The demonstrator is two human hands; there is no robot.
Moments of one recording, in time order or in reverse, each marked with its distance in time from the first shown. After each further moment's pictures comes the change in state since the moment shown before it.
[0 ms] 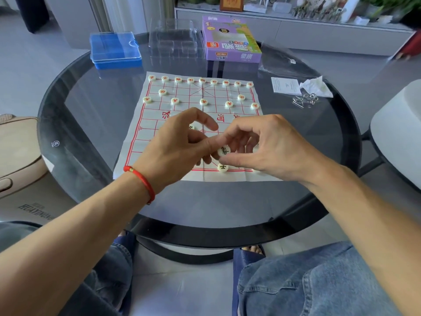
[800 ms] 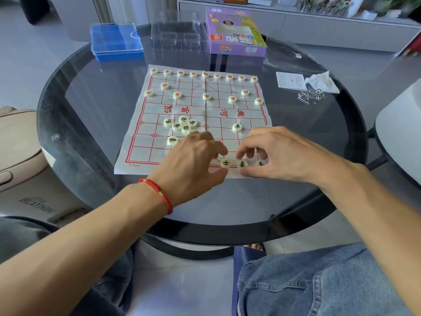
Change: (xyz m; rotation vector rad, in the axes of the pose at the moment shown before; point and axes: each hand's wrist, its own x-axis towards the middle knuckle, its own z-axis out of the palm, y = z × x) left_hand -0.004 -0.030 0.023 0.635 -0.013 0.319; right_hand -0.006 0.028 -0.005 -0.466 -0.238 0.117
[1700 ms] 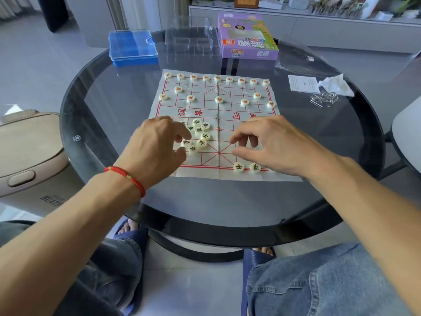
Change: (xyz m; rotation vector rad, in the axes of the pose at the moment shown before) left_hand -0.013 -0.046 -0.049 0.142 0.086 -0.225; right_hand 0.029 -0.021 0.003 0.047 0.190 -0.097
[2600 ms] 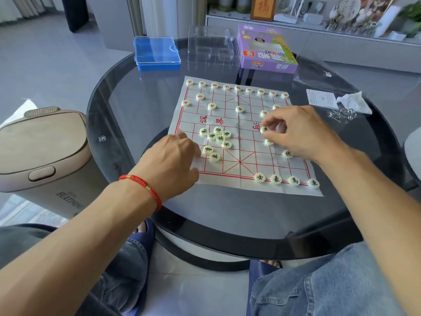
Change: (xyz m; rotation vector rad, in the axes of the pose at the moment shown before) left_hand -0.017 -0.013 -0.008 0.124 -0.211 -0.064; right_hand 0.040 0.024 -0.007 -0.051 0.155 0.198
